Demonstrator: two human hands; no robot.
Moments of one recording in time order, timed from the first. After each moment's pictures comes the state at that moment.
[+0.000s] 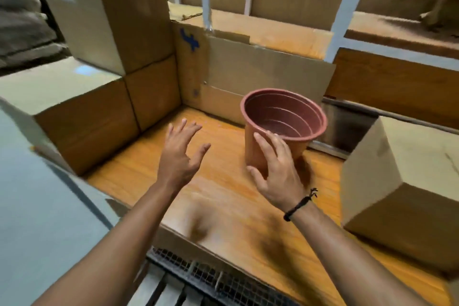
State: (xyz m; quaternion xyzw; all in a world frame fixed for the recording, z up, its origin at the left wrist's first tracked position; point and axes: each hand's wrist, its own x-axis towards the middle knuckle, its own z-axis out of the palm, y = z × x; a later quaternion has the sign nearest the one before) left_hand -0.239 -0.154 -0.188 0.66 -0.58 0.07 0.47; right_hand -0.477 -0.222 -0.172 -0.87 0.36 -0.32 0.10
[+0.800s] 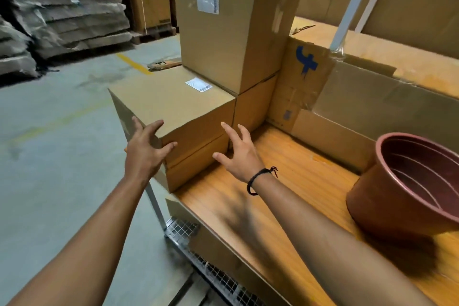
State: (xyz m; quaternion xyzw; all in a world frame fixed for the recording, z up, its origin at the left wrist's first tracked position) left_hand 0.135 -0.050 -0.205 0.83 -0.34 0.04 0.44; right_hand -0.060 -0.208 -0.184 -0.89 0.30 -0.17 0.30
